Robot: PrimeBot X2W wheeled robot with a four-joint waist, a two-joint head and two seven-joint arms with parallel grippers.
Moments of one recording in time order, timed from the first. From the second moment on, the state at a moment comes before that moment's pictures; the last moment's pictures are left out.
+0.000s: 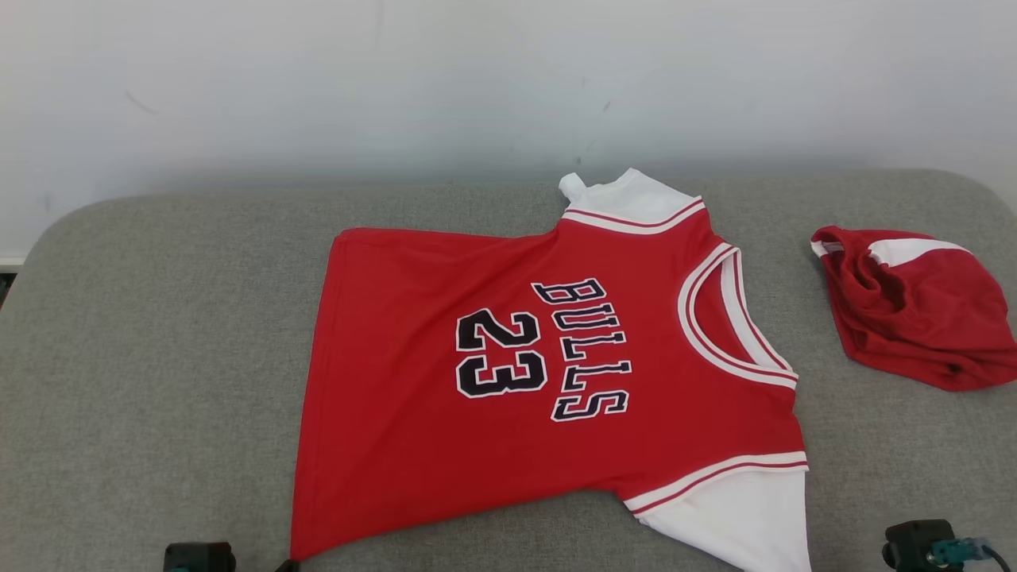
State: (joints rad) left arm -0.09 0.36 -0.53 0.43 -0.59 0.00 0.07; right arm 0.14 -0.46 0.31 0.13 0.75 -0.09 0.36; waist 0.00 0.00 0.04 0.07
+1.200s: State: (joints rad) left arm -0.04 0.36 -0.48 0.38 -0.65 0.04 0.07; right arm 0.23 -0.47 0.21 0.02 0.84 -0.11 0.38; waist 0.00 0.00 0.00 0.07
